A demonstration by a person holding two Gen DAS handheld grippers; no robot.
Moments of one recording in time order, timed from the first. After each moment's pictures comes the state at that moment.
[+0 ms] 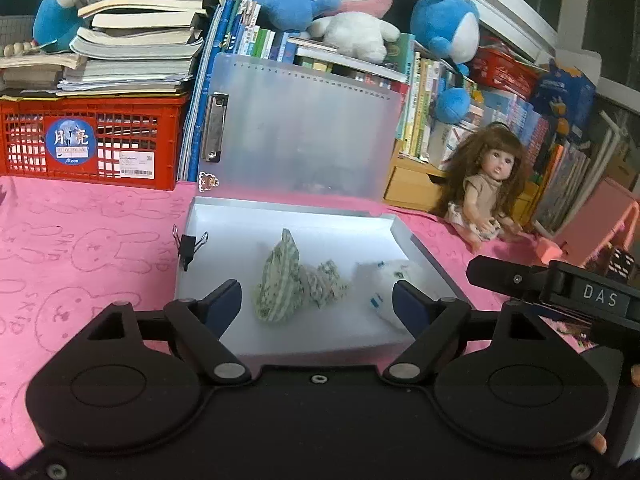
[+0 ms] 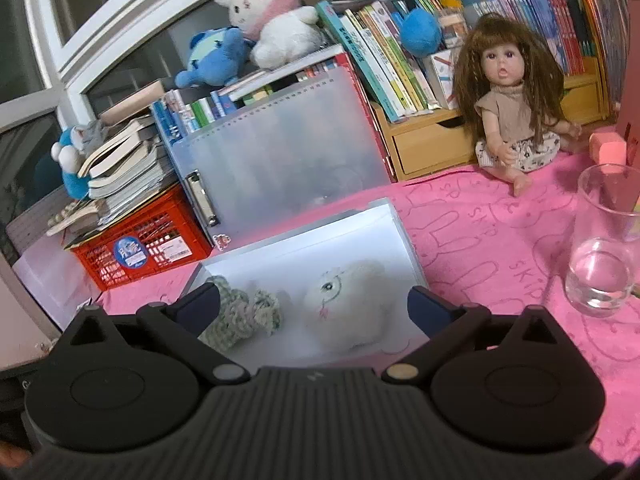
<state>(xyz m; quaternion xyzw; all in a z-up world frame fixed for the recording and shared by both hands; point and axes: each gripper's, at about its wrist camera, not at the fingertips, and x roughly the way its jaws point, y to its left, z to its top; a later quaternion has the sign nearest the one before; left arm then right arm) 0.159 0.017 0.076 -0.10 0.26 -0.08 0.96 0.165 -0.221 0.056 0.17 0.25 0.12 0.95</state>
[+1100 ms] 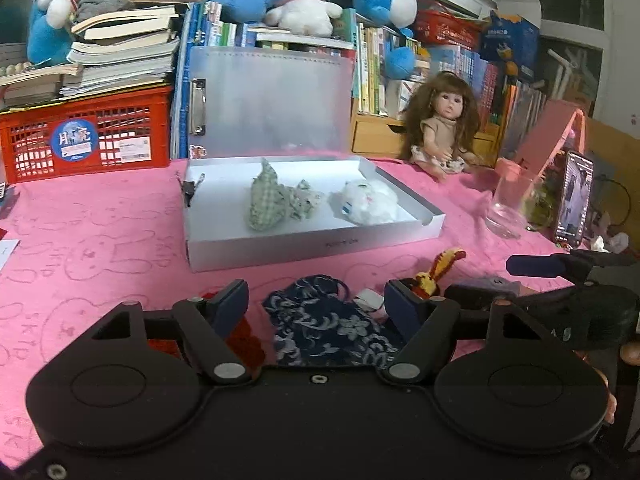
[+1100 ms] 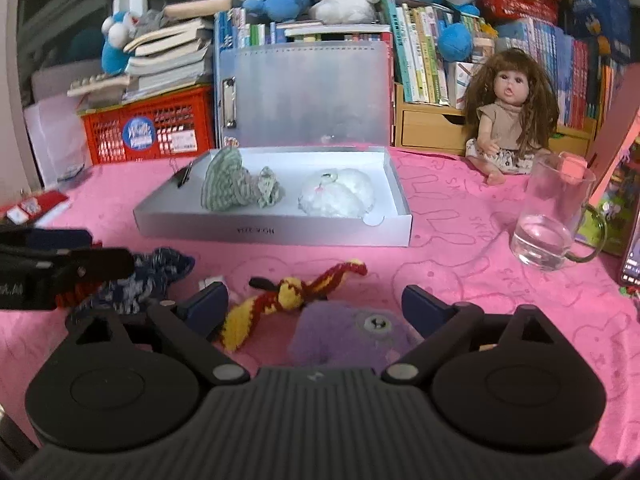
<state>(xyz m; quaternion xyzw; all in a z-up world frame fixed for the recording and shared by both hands) 0.050 0.008 0.044 -0.03 0.27 -0.12 0.96 0.061 -0.196 0.015 -0.02 0.27 0.12 0.96</state>
